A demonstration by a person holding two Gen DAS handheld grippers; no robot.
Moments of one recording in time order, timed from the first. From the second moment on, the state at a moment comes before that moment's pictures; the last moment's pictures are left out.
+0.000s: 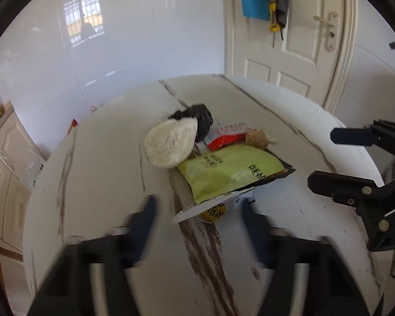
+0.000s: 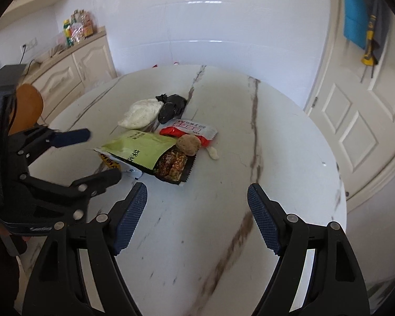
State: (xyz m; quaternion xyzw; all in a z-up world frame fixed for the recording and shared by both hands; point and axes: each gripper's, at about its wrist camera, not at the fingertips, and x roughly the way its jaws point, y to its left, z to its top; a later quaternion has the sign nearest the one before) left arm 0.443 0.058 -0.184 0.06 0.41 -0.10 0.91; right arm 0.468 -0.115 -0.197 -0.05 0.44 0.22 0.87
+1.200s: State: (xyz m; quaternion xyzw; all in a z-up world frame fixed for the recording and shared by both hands) left arm 0.367 0.094 -0.140 0.00 0.38 -0.12 0.92; right arm 0.432 -0.094 -0.162 -0.06 0.41 0.32 0.85
